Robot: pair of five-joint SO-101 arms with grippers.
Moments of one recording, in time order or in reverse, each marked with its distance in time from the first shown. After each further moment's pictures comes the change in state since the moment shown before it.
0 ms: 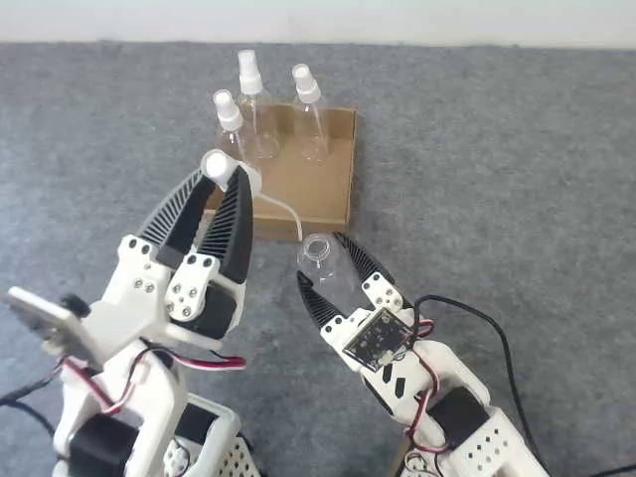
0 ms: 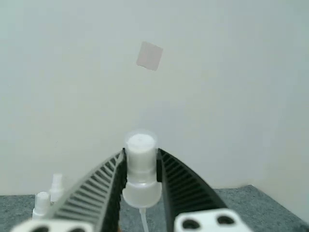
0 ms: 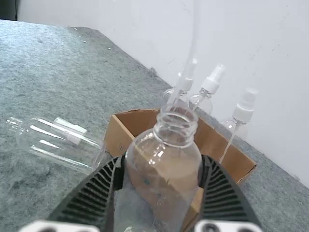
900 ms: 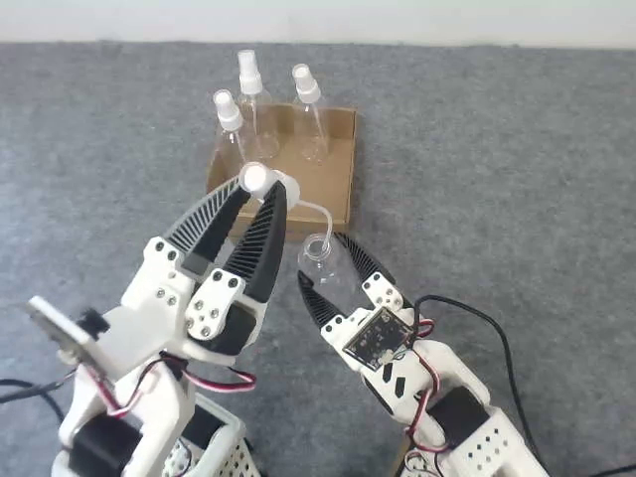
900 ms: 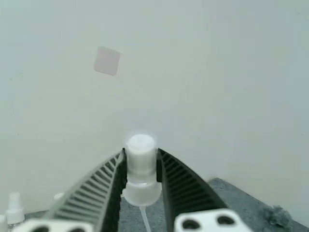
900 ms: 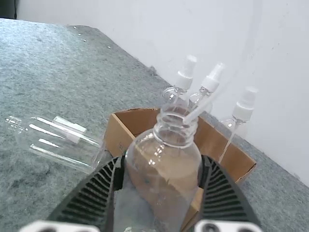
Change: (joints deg) left arm 9.8 0.0 0.6 -2.7 -3.5; right arm 0.2 0.0 0.0 0.0 0.0
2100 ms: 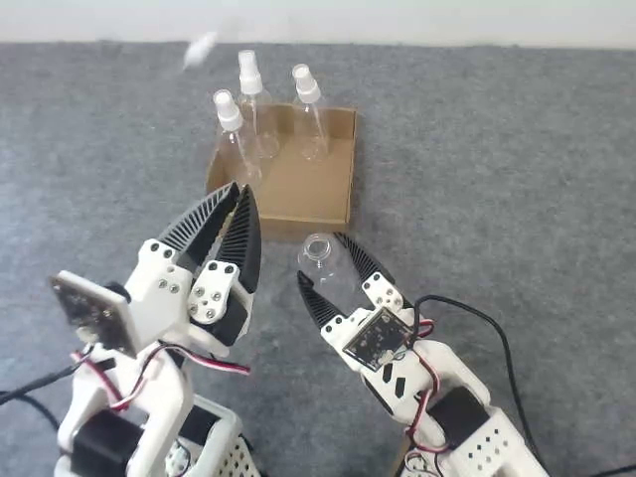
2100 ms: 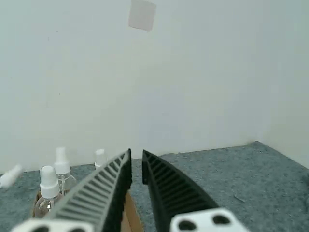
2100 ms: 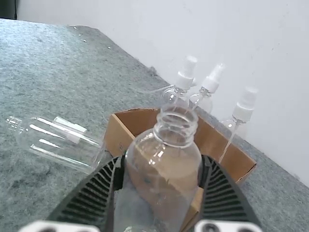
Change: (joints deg) left arm -7.4 0.0 0.4 10.1 -2.4; right arm 0.0 0.0 0.0 0.1 0.0
